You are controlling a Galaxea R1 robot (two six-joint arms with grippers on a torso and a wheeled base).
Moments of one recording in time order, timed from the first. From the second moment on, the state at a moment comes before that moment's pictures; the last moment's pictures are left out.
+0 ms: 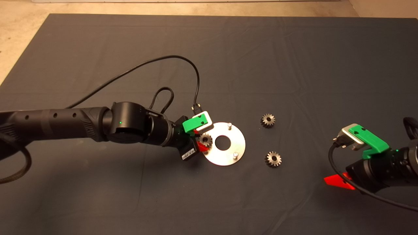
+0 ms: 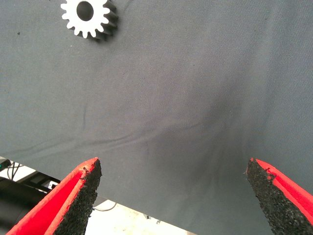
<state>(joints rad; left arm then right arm) -0.16 2.43 -0.93 0.68 0.84 -0.35 0.34 1.96 -0.36 -0.44 -1.47 1.28</state>
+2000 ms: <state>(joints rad) -0.23 2.26 -0.75 0.58 1.13 -0.42 0.35 1.97 -0.36 -0.43 -1.47 1.28</state>
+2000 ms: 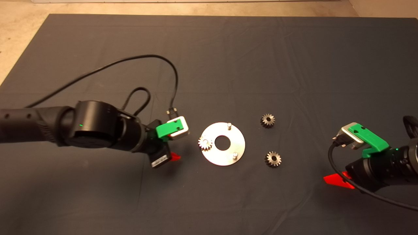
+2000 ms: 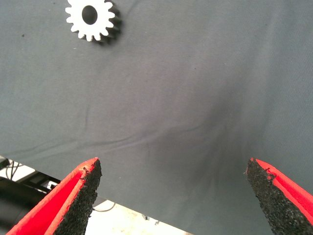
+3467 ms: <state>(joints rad) -0.34 2.24 -0.32 0.34 1.48 -1.04 0.26 2.11 -0.37 -0.46 -1.48 1.28</state>
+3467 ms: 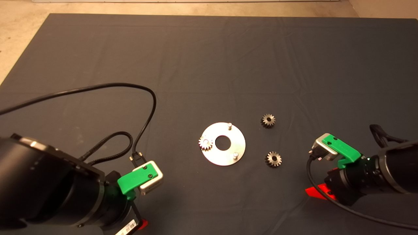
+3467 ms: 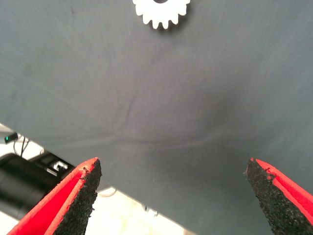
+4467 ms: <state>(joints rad) -0.34 2.24 -0.32 0.34 1.44 -1.04 0.18 2.27 -0.52 -0.55 -1.49 1.23</state>
